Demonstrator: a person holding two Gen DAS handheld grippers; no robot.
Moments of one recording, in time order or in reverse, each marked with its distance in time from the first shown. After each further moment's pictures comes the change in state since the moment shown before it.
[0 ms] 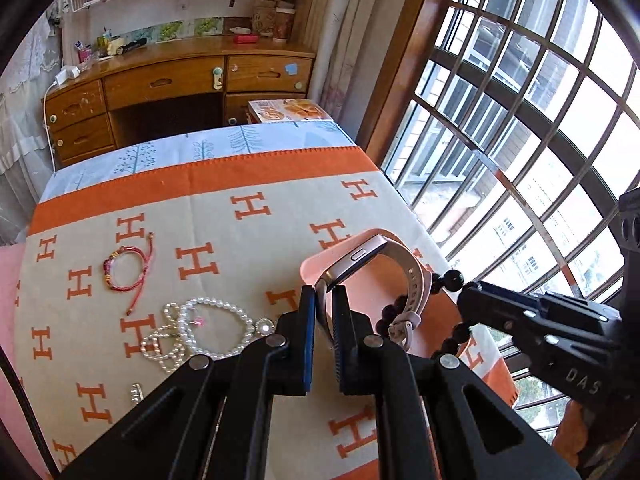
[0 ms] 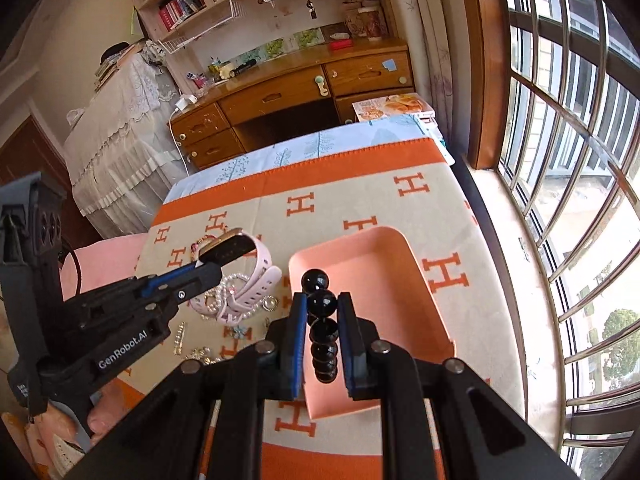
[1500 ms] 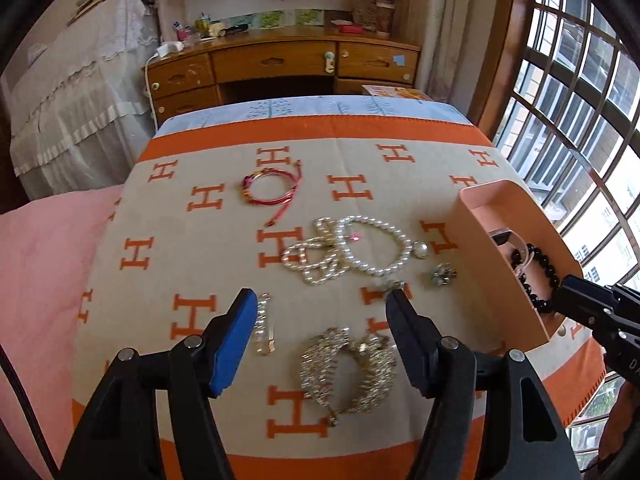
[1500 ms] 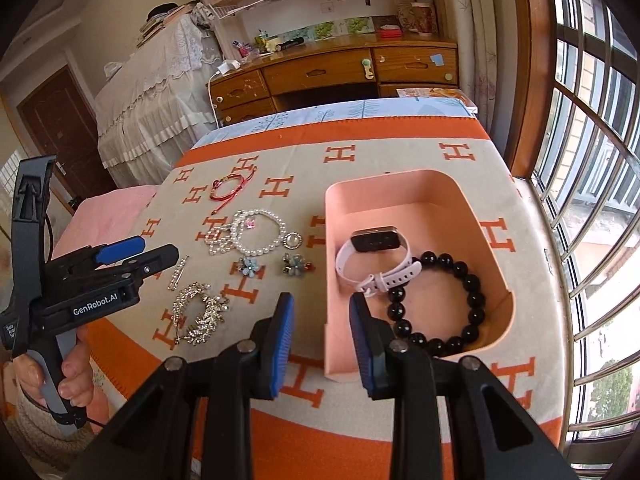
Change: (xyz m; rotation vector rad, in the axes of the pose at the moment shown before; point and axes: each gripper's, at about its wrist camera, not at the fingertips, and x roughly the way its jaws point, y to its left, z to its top) left arm -0.036 0.092 -0.093 -0.137 -0.023 0.359; right arm 0.028 0.026 -0.062 -0.186 0.005 0.074
